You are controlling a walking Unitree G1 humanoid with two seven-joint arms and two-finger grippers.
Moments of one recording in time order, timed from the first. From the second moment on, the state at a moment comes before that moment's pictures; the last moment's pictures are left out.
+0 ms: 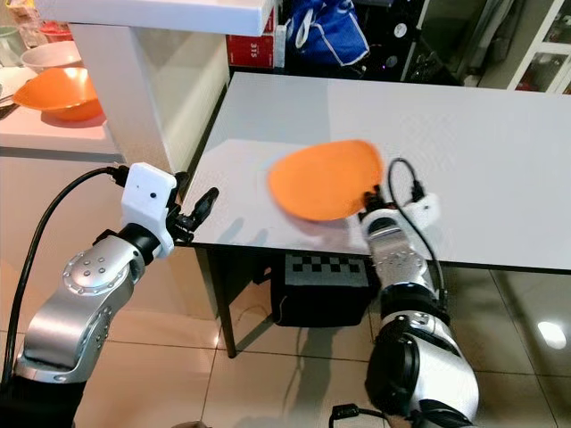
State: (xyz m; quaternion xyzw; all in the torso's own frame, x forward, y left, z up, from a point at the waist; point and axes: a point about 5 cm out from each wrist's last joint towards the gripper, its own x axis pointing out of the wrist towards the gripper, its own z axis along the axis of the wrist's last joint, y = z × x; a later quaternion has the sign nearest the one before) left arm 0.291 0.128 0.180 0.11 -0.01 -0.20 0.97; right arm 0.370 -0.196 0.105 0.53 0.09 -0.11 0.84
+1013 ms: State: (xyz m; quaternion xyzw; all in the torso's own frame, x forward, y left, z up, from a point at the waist) left arm 0.292 0.126 0.181 0.11 -0.02 -0.20 0.97; right arm 0.373 -0.188 0.107 0.52 0.11 -0.07 0.84
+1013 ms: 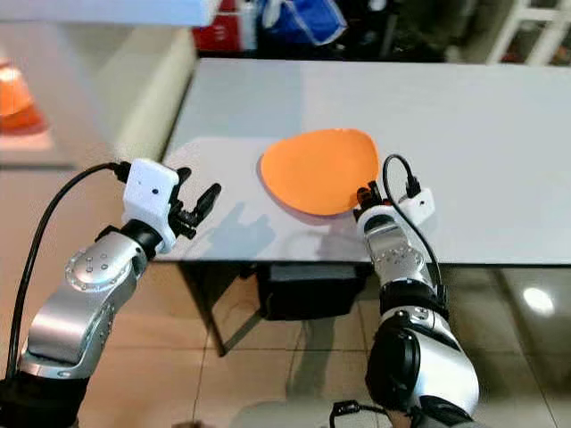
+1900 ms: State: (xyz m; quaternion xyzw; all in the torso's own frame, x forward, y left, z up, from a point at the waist) left arm 0.292 0.127 0.181 0.12 -0.02 -0.21 0.97; right arm 0.369 -0.181 0.093 0.52 0.14 -0.08 0.84
